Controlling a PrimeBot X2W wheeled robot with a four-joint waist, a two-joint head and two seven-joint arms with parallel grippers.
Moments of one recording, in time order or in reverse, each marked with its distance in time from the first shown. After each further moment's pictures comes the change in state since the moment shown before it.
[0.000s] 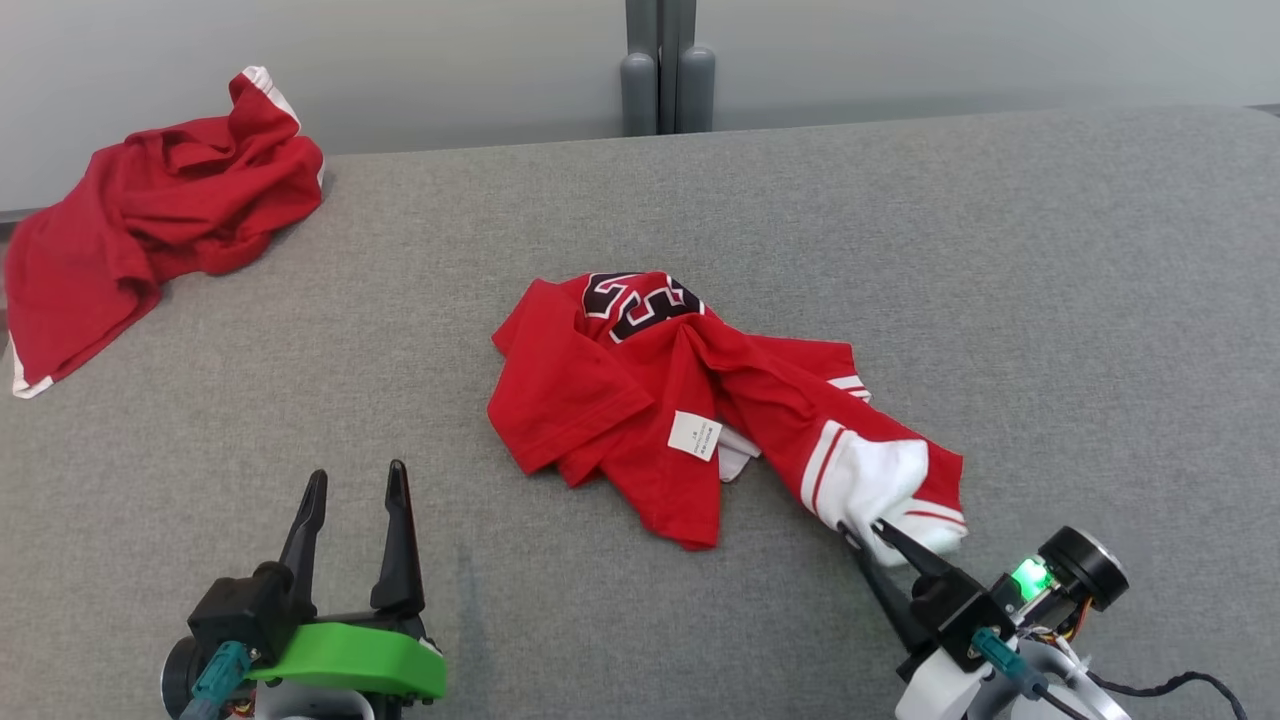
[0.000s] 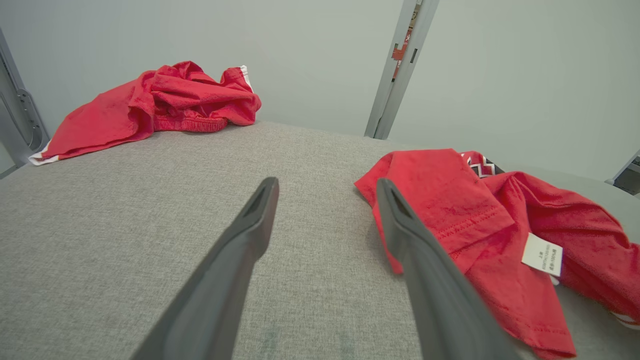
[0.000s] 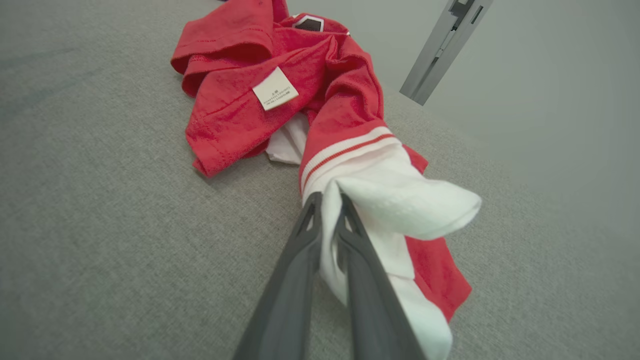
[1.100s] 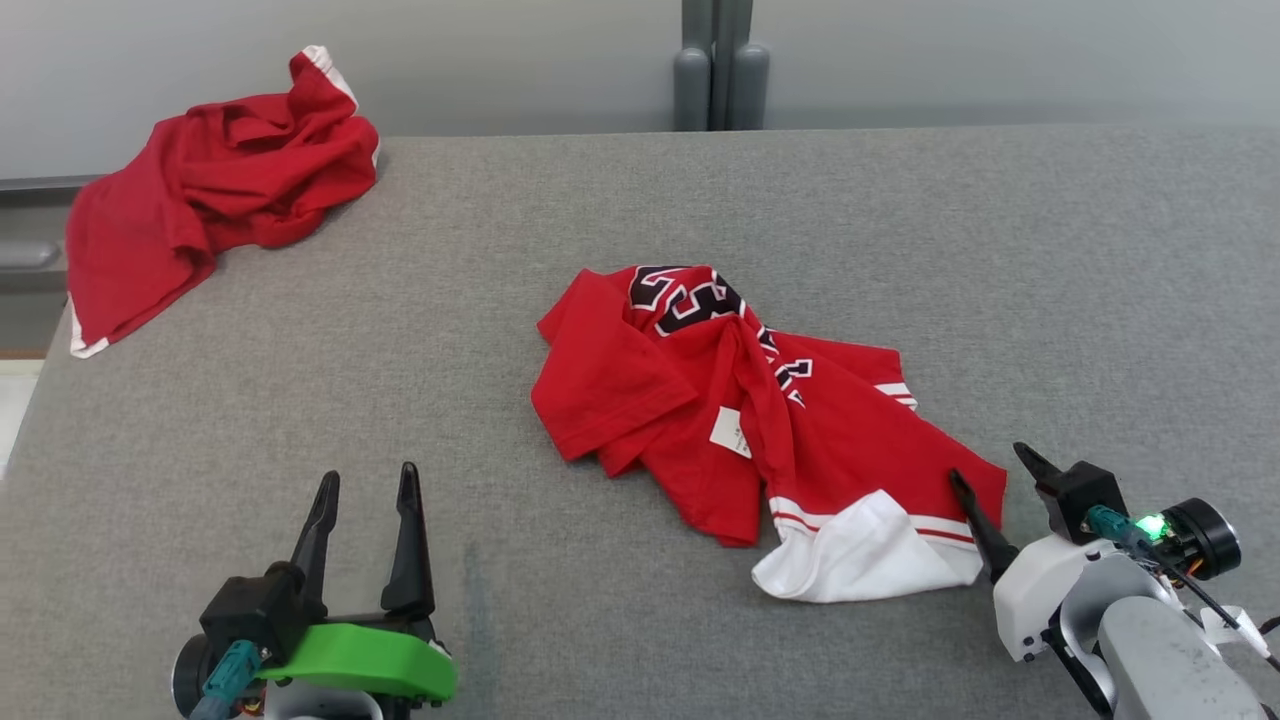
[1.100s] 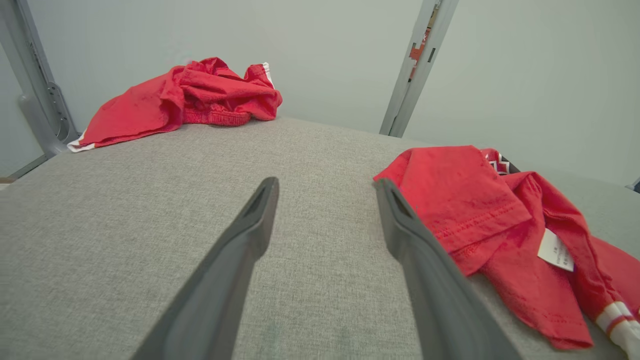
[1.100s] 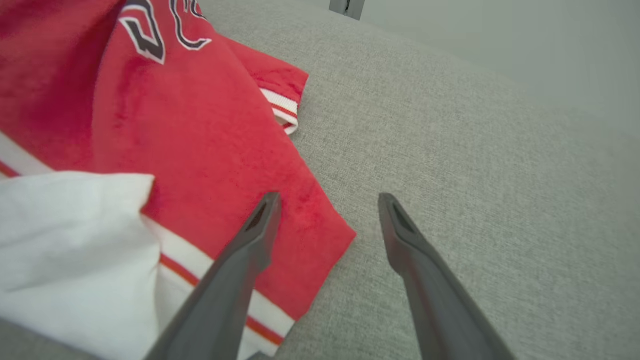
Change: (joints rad) left arm 0.000 0.000 -0.017 0.007 -0.003 -0.005 0.000; right arm -0.184 -0.032 -0.142 0.366 0.217 0.000 0.024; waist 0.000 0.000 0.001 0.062
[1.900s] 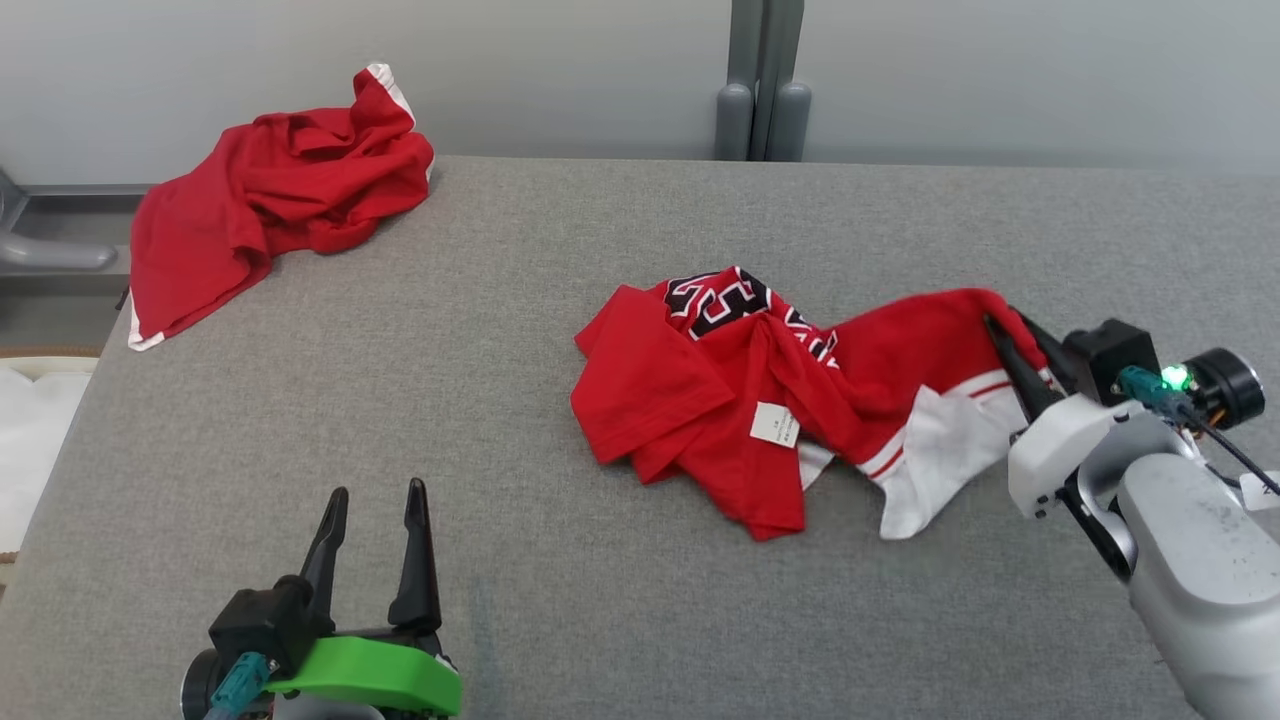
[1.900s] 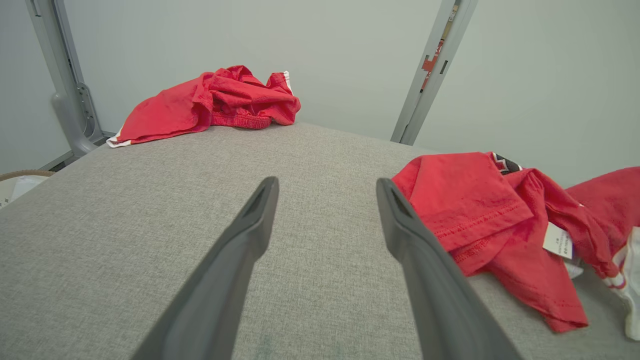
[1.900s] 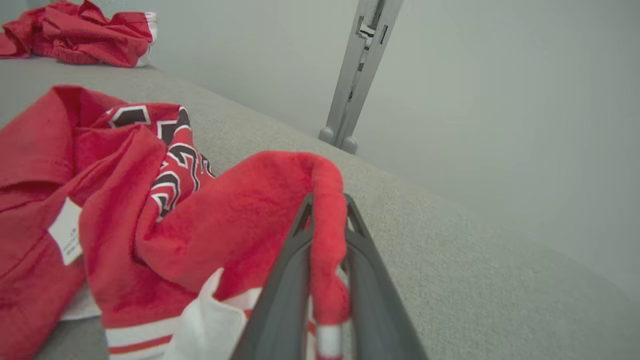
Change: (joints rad) left arm 0.018 0.000 -0.013 0.006 -0.012 0.007 0.000; right arm -0.245 -0.099 0.158 0.066 0.159 0.000 -0.022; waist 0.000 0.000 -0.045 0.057
